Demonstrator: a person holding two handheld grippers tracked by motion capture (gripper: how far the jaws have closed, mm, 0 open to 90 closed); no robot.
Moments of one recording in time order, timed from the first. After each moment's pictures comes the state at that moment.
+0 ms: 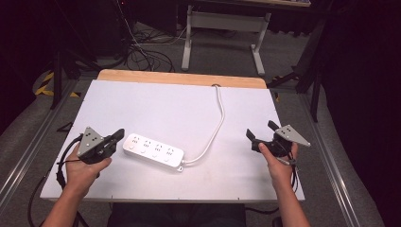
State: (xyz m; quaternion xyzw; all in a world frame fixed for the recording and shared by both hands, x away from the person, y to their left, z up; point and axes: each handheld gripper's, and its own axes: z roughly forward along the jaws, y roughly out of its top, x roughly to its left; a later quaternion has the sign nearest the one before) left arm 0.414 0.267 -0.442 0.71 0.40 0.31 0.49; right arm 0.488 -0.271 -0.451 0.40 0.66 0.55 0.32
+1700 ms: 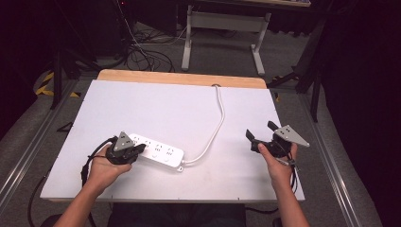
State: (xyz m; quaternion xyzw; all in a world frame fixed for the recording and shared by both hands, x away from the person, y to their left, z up) left arm 0.438 0.221 -0.473 0.81 0.38 0.22 0.38; right arm 0.486 -0.269 -0.451 0.40 0.66 0.54 0.33
